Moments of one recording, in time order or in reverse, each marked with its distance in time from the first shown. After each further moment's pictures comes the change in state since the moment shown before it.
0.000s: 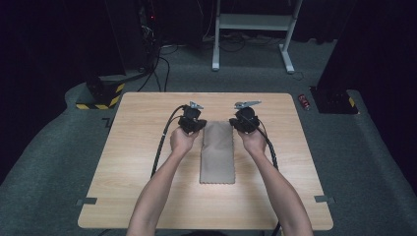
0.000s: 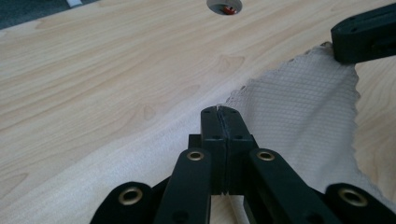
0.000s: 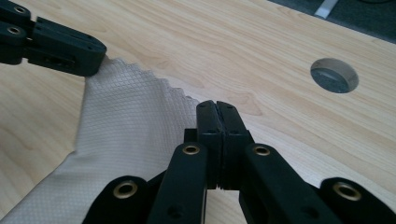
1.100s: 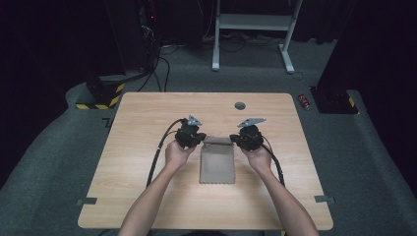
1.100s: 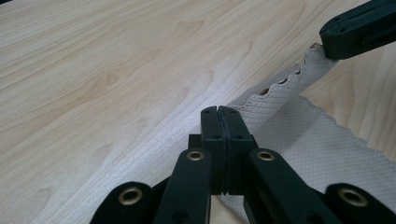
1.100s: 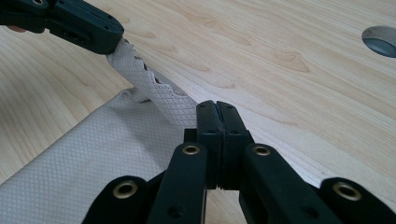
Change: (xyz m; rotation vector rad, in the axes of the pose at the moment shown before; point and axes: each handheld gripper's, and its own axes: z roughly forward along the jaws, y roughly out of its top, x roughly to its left) left arm -0.021 -0.039 -0.022 -0.014 -0.071 0.097; right arm 0.018 -0.050 -0.021 -0.009 0.103 -0.057
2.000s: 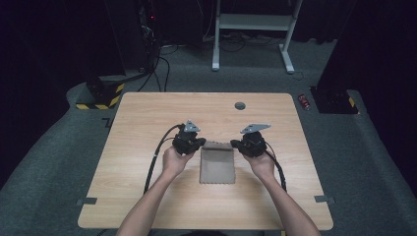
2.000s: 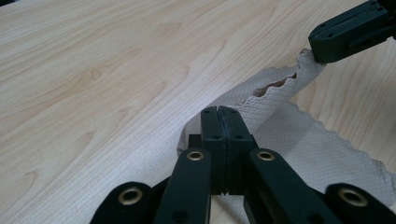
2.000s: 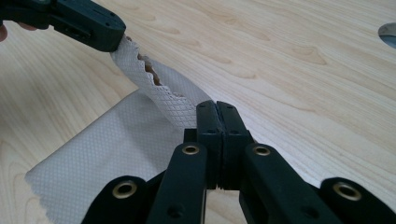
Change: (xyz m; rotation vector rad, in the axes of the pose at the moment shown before) left arm -0.017 -0.012 -0.022 -0.030 -0.032 0.019; right arm 0.012 -0.014 -0.019 -0.024 0.046 -0.014
